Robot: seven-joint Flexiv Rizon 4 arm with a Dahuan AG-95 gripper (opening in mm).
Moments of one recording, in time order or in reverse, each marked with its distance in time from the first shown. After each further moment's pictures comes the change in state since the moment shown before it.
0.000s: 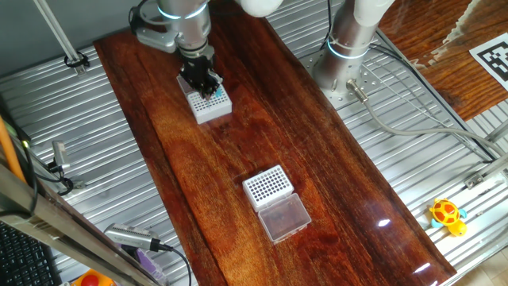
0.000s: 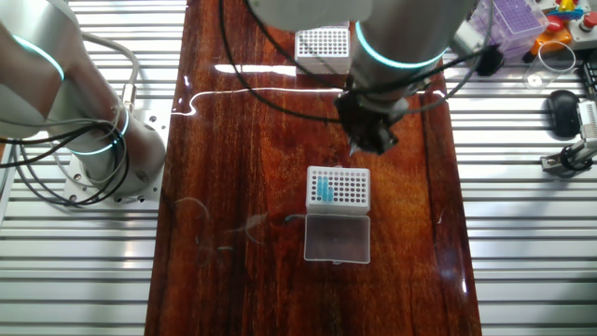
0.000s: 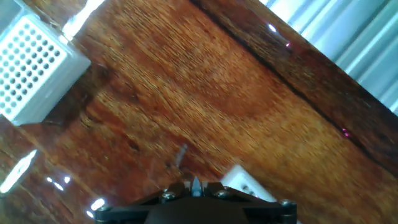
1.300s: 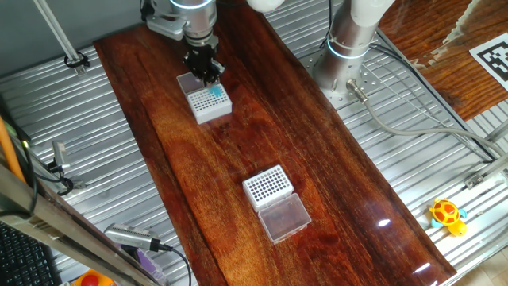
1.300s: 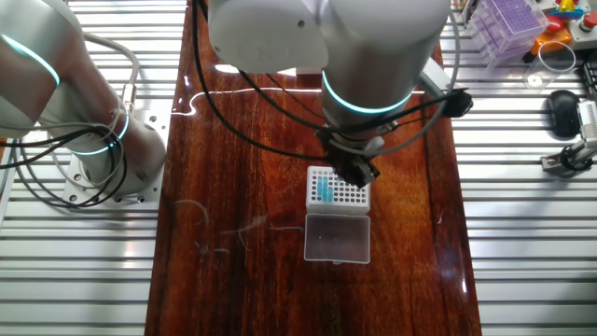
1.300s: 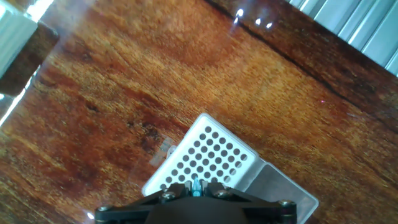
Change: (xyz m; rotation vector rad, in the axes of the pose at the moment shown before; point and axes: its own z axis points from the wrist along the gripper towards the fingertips) arm 0.042 -0.019 0.018 0.016 -0.012 -0.032
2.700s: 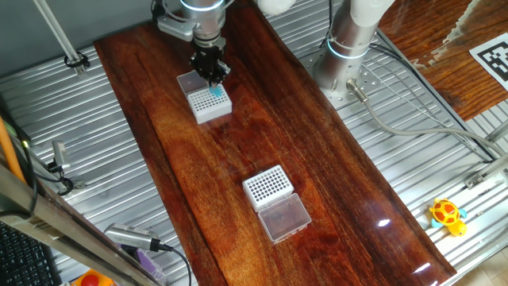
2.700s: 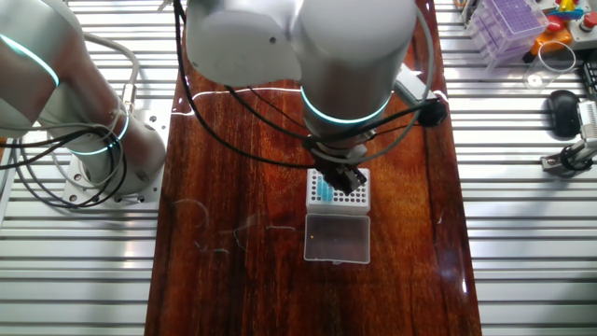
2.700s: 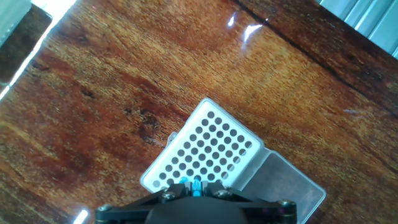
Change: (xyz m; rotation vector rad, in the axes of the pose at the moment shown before) arm 0.012 0.008 0.021 0.022 -0.010 0.005
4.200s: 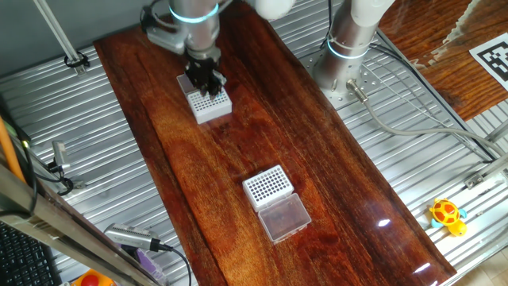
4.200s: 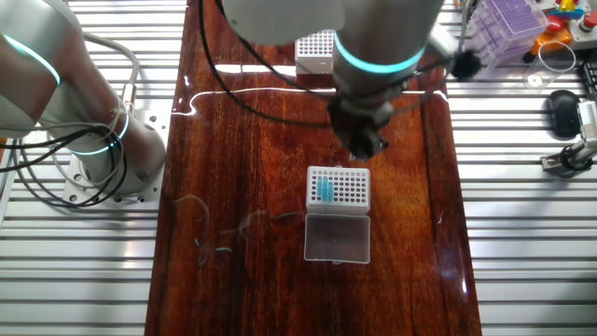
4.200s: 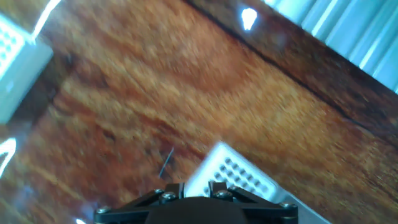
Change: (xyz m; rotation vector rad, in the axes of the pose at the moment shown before) arm -0.083 0.033 -0.024 -0.012 0.012 0.040
